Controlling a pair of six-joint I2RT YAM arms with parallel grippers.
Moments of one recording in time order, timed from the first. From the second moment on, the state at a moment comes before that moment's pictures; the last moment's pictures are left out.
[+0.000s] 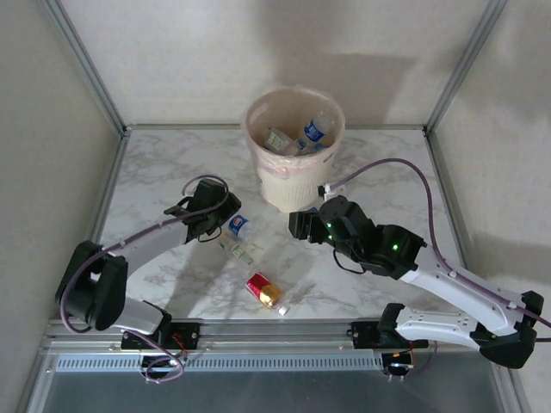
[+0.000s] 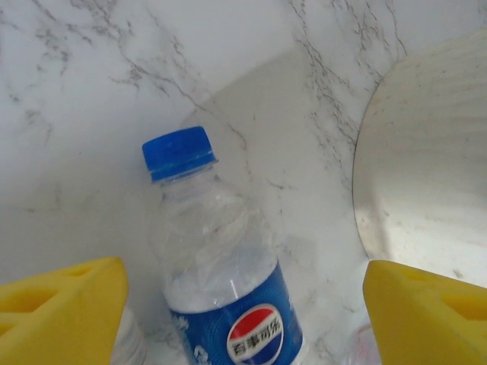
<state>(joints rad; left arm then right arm) -0.44 1.46 0.84 -0.28 -0.11 -1.12 1.05 1.01 1.10 -0.73 0.37 0.70</state>
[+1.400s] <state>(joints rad) -0.44 1.72 0.95 -0.31 -0.12 -1.07 1.06 0.98 1.04 -0.73 0.43 0.78</state>
